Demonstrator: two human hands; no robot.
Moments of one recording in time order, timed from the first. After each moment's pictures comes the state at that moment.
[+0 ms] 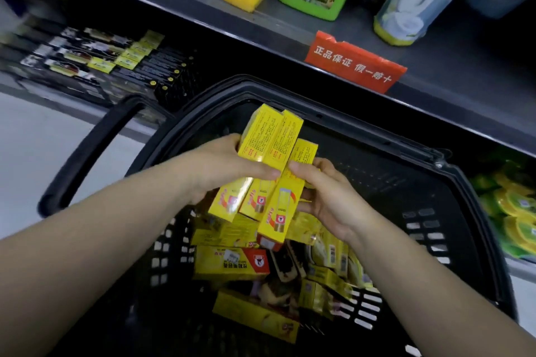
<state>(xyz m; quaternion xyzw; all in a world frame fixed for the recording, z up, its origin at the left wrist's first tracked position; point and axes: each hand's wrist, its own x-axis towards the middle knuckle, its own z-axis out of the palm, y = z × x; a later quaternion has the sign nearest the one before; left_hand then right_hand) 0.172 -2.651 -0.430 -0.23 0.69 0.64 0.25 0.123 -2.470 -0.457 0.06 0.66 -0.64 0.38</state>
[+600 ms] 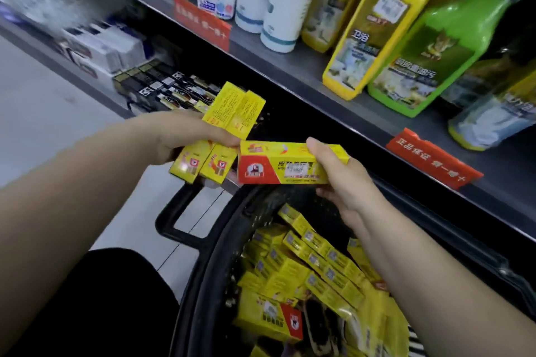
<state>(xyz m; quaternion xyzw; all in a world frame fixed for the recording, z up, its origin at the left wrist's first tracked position) 0.208 -2.818 -0.393 -0.33 0.67 0.64 0.15 0.093 -2.597 -0.414 -0.04 0.77 -0.56 0.29</state>
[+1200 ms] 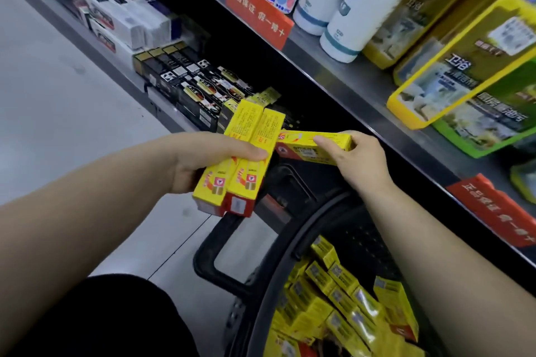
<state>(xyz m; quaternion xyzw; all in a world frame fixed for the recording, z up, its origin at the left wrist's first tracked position) 0.223 -2.842 -0.432 -0.31 0.55 0.75 0.19 0.029 -2.673 -0.451 -0.29 0.91 -0.29 0.05</state>
